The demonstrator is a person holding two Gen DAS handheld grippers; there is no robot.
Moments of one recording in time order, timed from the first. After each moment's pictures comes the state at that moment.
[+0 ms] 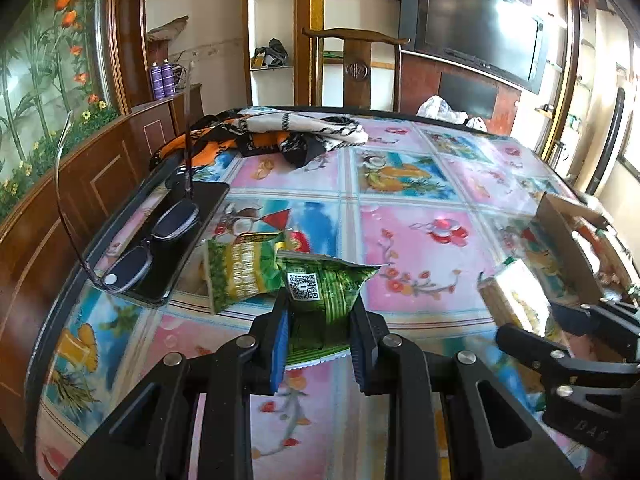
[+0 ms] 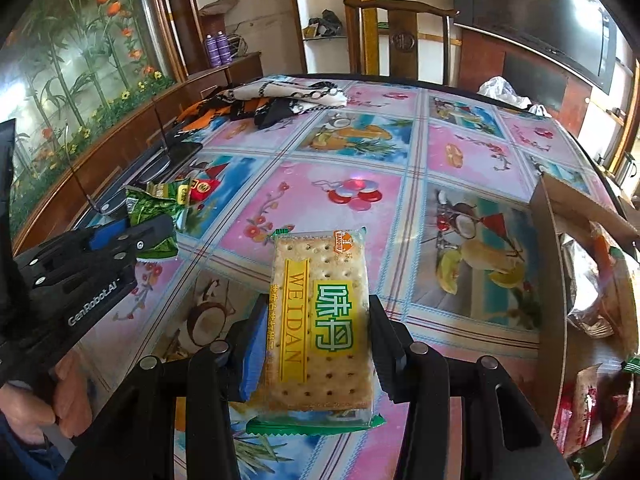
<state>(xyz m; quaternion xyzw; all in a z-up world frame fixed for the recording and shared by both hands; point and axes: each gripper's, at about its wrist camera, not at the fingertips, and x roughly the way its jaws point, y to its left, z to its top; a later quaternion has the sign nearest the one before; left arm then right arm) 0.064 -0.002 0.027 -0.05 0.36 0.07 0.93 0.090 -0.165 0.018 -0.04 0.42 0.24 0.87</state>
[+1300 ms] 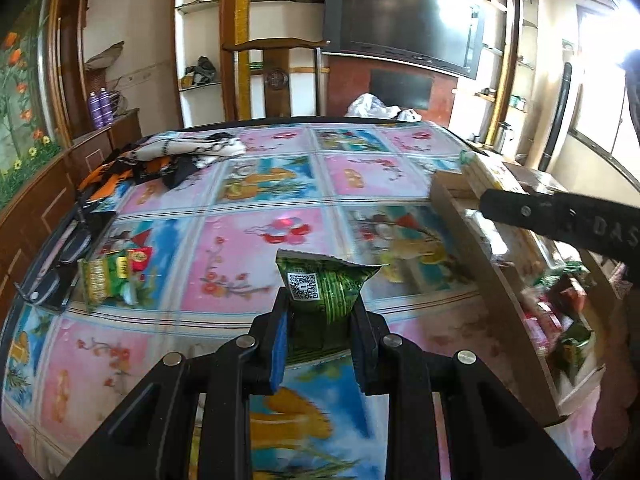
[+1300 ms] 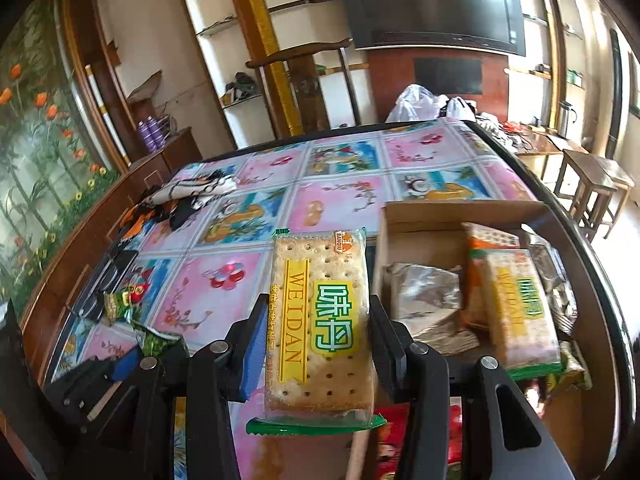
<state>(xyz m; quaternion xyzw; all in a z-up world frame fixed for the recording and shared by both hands) 0.061 -0.130 0.036 -0.02 0.34 -0.03 0.94 0.108 -0.296 0.066 0.08 0.37 0.13 0.91</state>
